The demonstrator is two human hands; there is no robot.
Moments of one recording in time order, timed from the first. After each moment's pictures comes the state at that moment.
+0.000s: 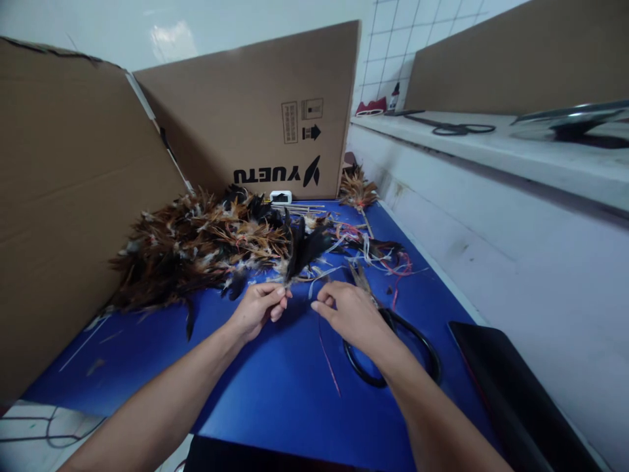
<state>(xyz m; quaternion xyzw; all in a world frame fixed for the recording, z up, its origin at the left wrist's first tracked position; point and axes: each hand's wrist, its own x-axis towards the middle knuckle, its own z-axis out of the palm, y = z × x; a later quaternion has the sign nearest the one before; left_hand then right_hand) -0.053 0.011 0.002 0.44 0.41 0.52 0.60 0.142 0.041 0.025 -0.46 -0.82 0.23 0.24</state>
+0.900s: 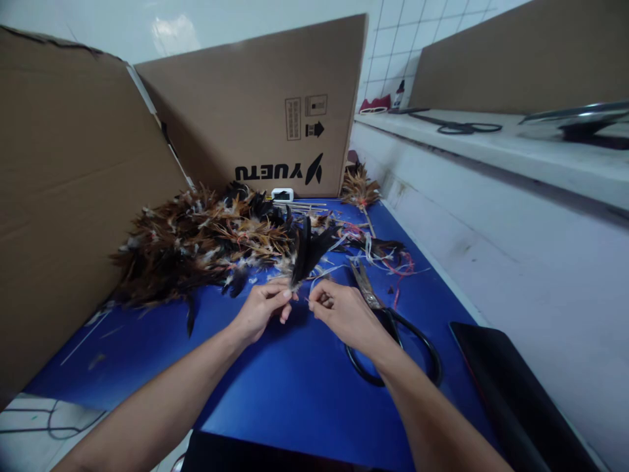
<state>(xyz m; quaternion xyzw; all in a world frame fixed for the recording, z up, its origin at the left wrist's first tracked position) -0.046 0.006 0.002 0.48 0.43 0.52 0.56 0.135 0.036 0.023 -0.43 -0.78 0.37 0.27</state>
